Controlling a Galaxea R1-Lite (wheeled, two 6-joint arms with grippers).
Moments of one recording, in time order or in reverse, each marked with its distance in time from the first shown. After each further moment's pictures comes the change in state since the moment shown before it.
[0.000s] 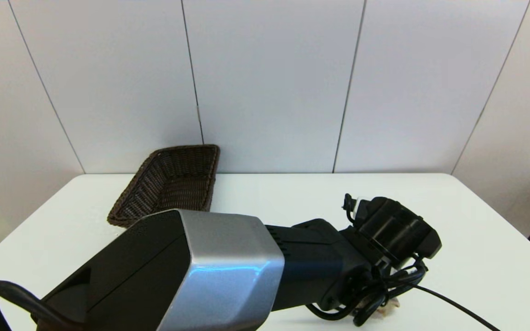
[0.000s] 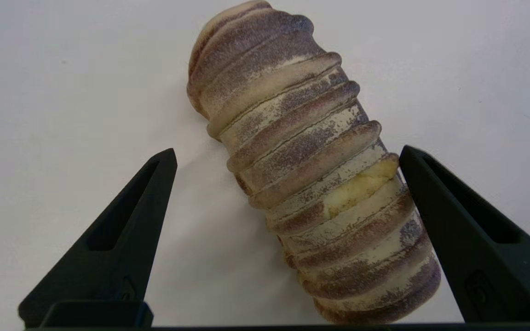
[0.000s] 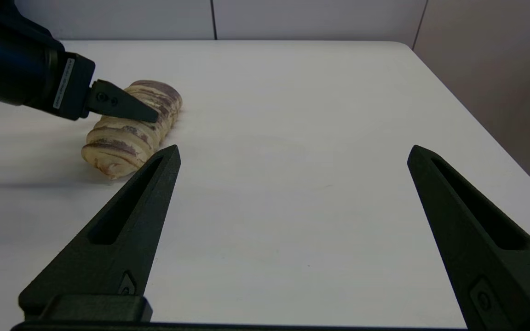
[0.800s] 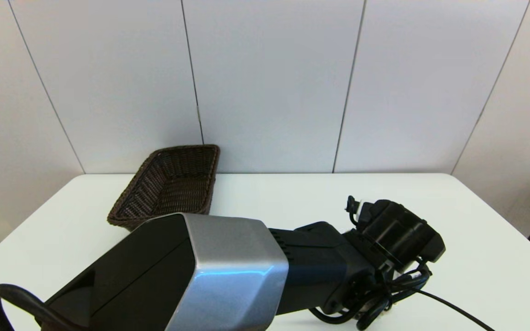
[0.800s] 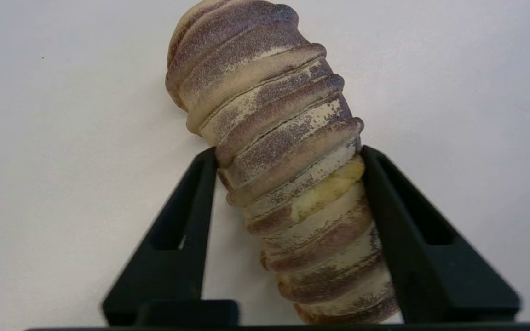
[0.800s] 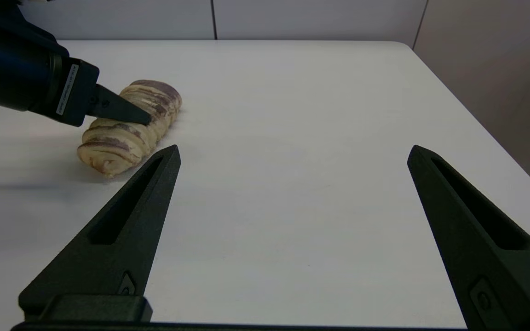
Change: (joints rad) left arm -0.002 0.008 -0.007 -0.001 -0.001 0.005; right arm 0.000 0.000 0.000 0.000 0.001 0.000
